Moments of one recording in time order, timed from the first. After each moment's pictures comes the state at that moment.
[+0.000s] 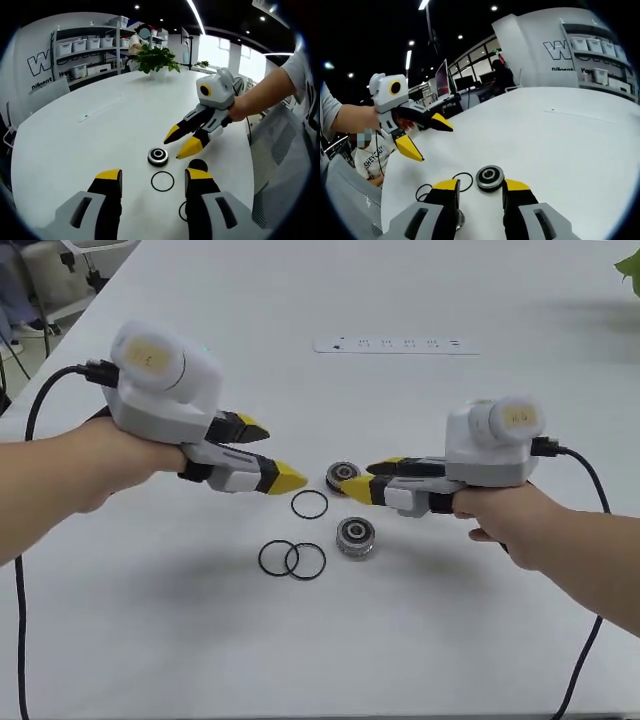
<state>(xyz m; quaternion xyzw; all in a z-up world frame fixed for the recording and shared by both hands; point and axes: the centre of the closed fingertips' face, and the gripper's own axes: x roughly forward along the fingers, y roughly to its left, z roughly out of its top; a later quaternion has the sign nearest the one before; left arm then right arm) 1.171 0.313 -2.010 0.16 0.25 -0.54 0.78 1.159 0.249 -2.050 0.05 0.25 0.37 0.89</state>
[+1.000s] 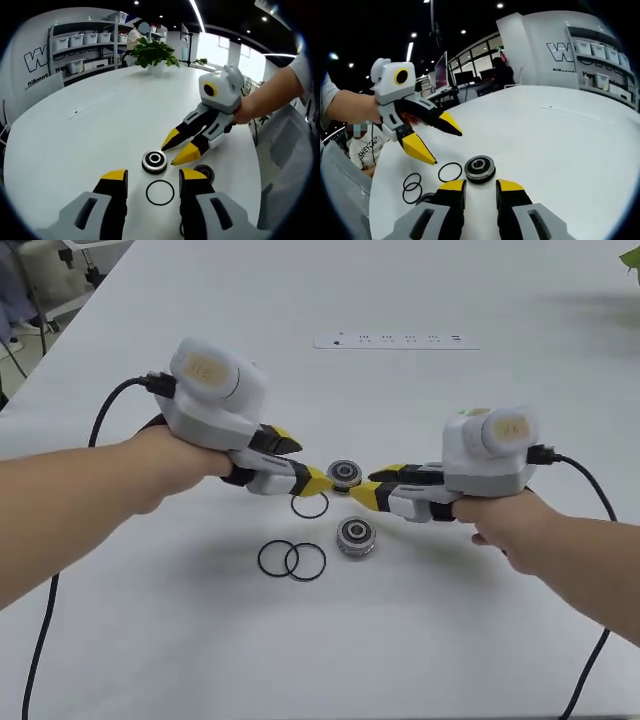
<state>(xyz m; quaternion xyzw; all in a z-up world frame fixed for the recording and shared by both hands) 1.177 0.278 -2.038 0.16 0.27 -0.55 0.77 1.166 0.240 -2.071 0.01 0.26 0.36 0.89</state>
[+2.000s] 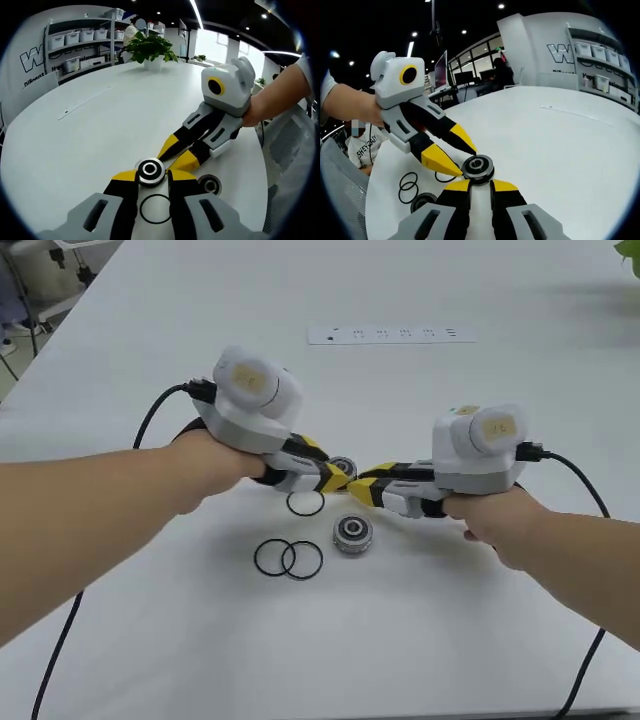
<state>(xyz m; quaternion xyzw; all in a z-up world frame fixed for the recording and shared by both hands) 1.178 0.248 -2.055 0.18 0.27 -0.56 0.76 1.170 0.241 -2.077 0.01 0.26 0.36 0.90</state>
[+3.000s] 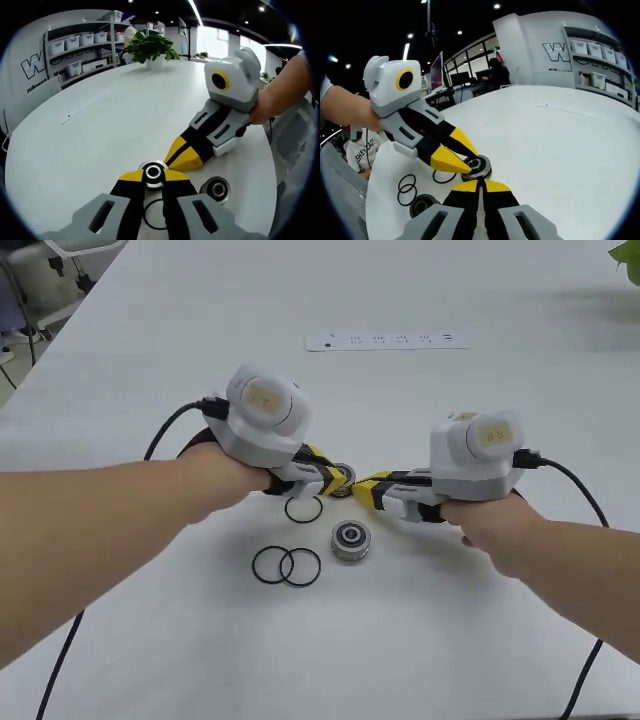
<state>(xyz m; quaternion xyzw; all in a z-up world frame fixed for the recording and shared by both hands) 1.184 0.243 -2.061 0.20 0.26 -0.54 0.78 1.177 0.235 -2.080 0.02 0.26 0.34 0.90</state>
